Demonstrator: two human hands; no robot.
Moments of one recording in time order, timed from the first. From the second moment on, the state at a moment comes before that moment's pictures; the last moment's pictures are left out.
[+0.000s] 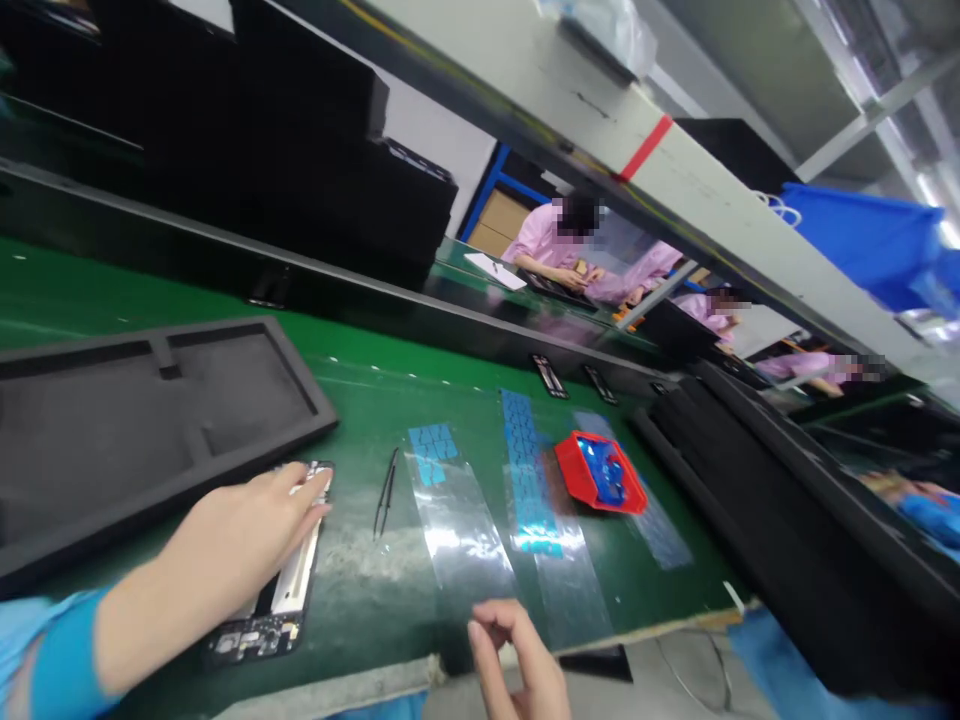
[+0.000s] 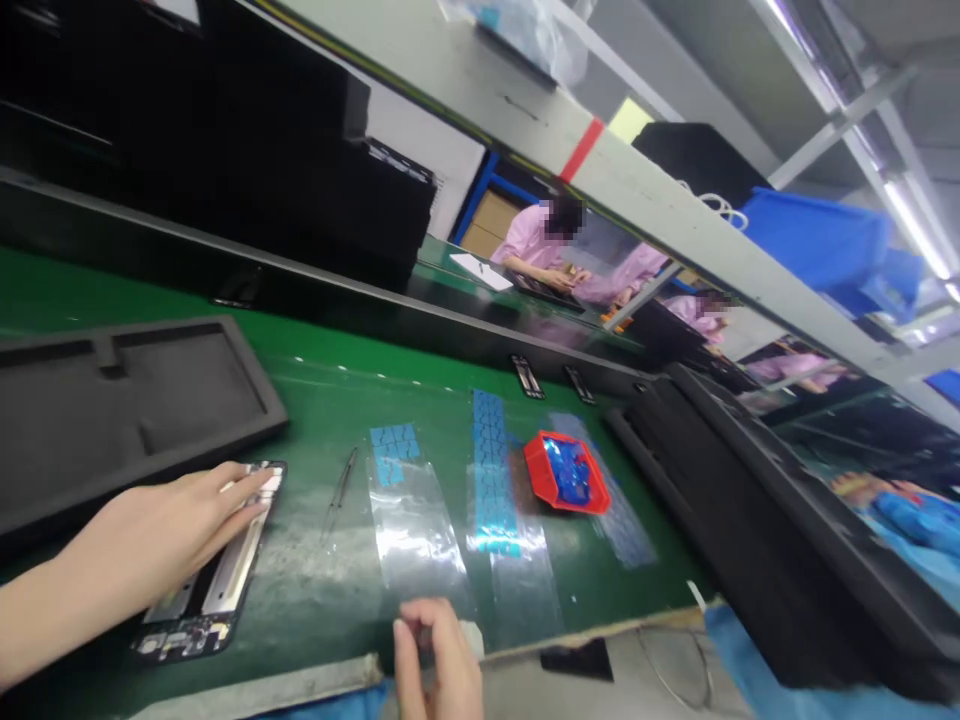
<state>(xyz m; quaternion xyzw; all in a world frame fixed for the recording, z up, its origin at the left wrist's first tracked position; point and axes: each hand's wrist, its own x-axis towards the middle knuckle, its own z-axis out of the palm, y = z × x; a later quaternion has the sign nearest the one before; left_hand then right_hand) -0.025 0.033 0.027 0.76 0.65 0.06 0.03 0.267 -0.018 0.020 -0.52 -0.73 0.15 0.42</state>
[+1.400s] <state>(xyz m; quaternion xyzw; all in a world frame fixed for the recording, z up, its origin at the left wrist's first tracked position) 0.085 0.138 -0.020 0.81 0.57 0.12 0.05 0.241 0.127 -0.007 -0.61 -0.76 0.11 0.18</state>
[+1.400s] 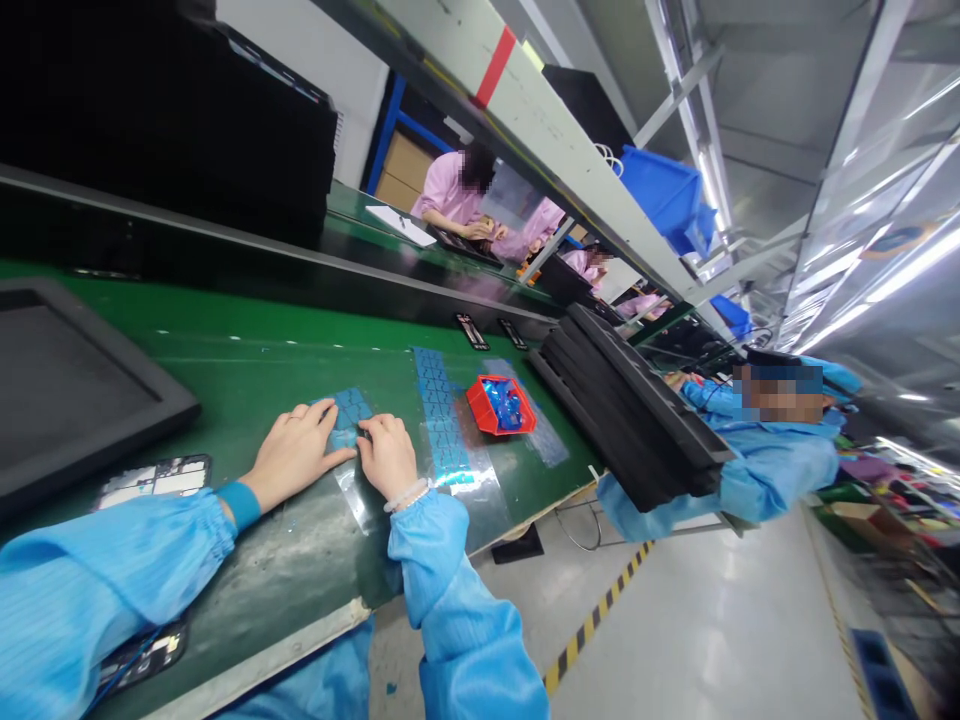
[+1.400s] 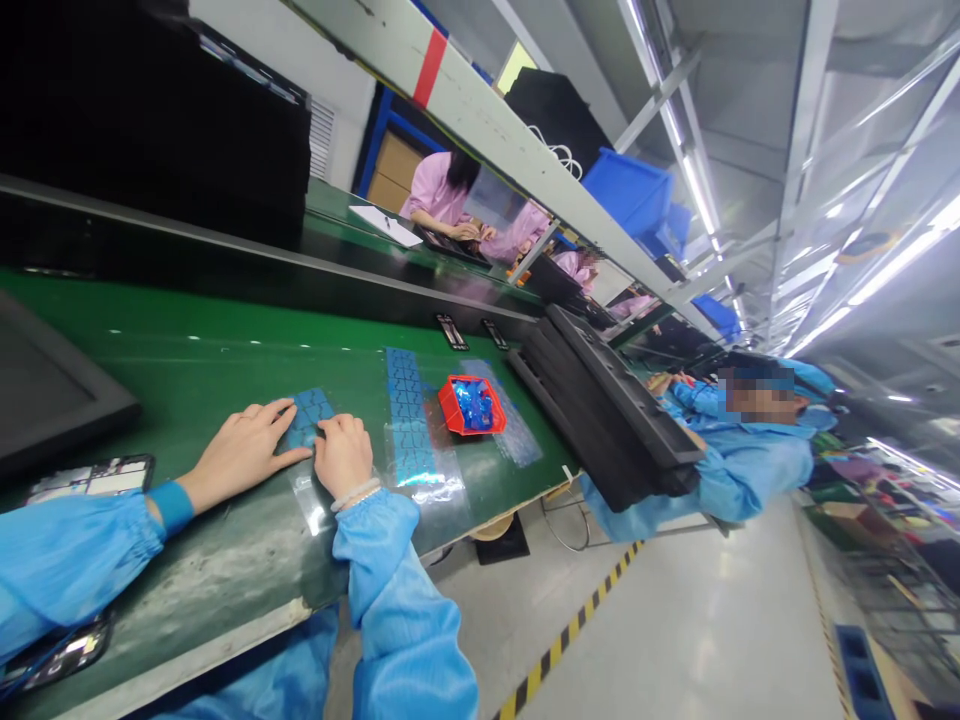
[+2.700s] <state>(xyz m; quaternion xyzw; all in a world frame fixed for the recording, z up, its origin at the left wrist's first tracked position) 0.025 0.010 0.037 0.52 0.63 0.41 0.40 0.169 -0.004 0.018 -0.51 -0.52 0.35 0.59</state>
